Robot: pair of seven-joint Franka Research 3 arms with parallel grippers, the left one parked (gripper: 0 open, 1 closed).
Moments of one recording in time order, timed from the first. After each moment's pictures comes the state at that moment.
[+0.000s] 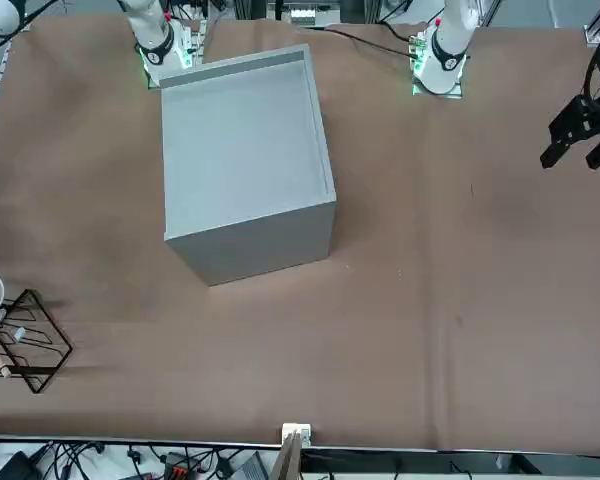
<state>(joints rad) -0.83 0.94 -0.03 -1.28 1.60 1.43 0.82</state>
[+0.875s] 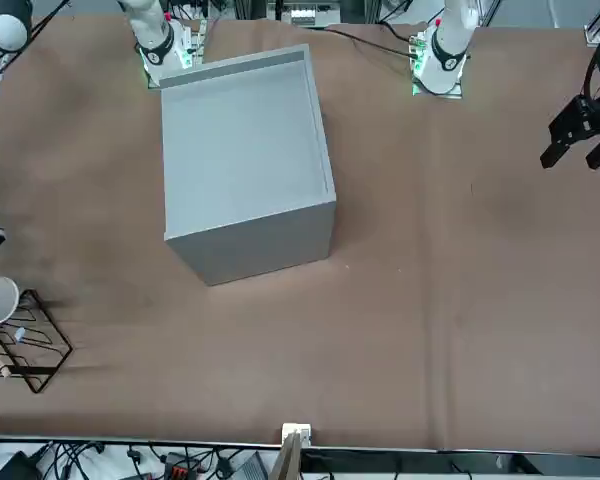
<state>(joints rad) -0.82 1.06 -0.01 -1.29 1.72 1.32 0.70</state>
